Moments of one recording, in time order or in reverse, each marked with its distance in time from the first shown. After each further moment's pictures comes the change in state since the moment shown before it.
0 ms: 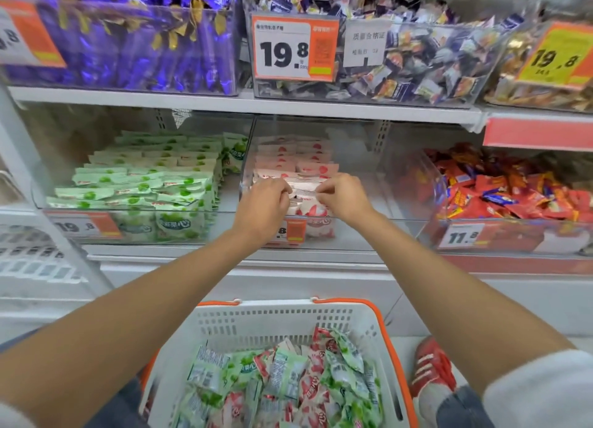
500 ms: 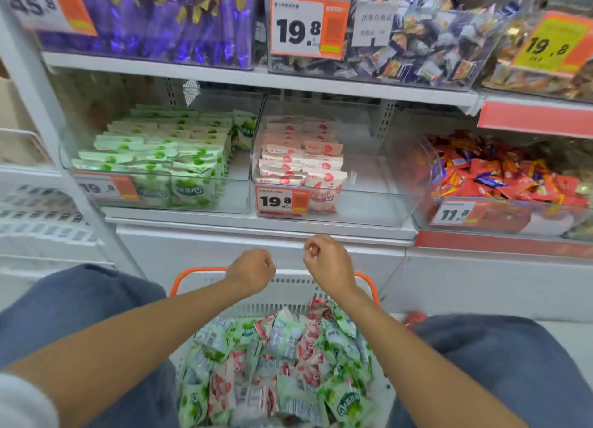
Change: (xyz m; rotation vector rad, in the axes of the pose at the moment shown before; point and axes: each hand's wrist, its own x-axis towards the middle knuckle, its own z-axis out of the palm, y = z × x) left_hand -0.136 -0.035 0.046 -0.058 -0.509 -0.422; right_hand -0.149 0.014 0.091 0.021 -0.020 0.046
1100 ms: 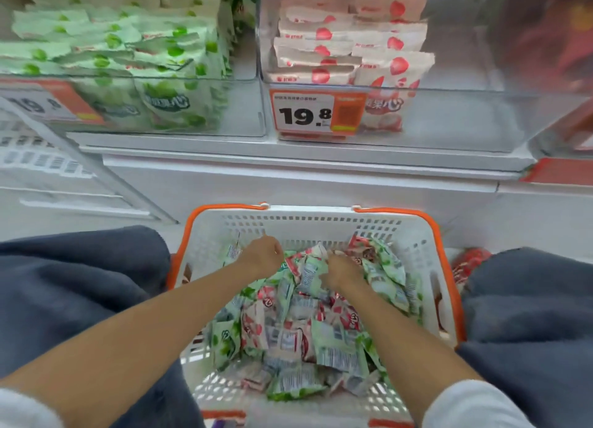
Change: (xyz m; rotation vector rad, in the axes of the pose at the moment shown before) left_hand 0.032 -0.101 0.098 0.066 -0.325 -0.197; right_hand -0.051 0.093 0.183 -0.268 -0.828 0.409
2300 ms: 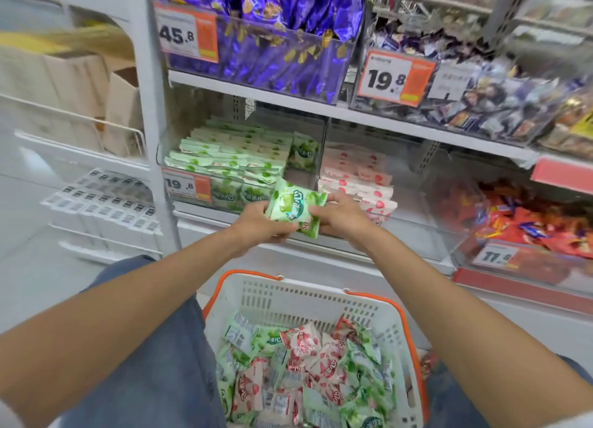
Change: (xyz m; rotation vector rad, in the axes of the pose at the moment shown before) left_hand -0.154 0.039 -0.200 -1.023 0.240 0.386; right_hand -0.203 -0.161 -0.254 0.961 0.277 -0.445
